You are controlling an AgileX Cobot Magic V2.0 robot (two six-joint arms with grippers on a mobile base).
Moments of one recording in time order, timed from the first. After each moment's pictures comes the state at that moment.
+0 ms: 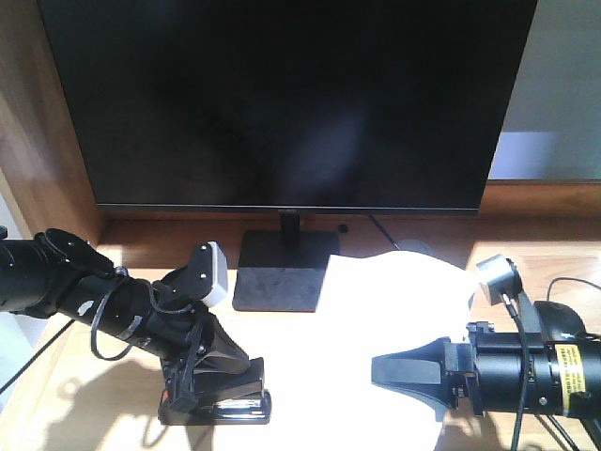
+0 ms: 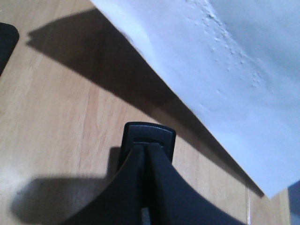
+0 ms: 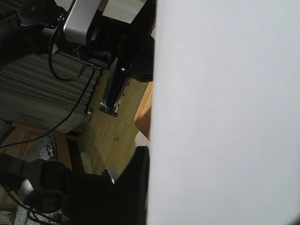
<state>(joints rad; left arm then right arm) -0.24 1.85 -1.04 -1.09 0.90 1.85 -0.01 1.49 -0.53 -1.59 -1.17 1.87</state>
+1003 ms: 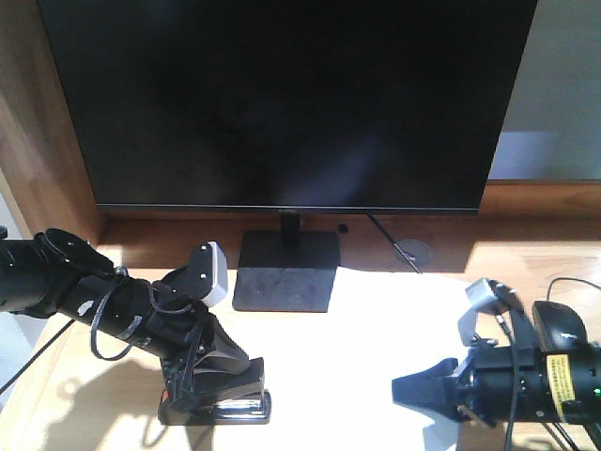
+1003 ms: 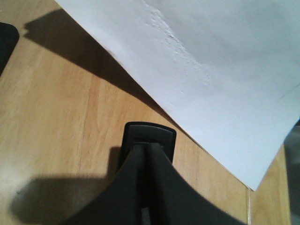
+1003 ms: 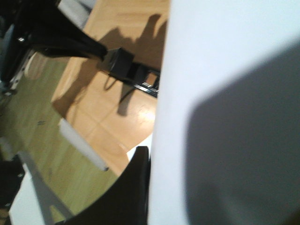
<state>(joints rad) -0.24 1.85 -1.04 -1.09 0.90 1.85 -0.01 1.53 -0.53 -1.72 -0.95 1.77</state>
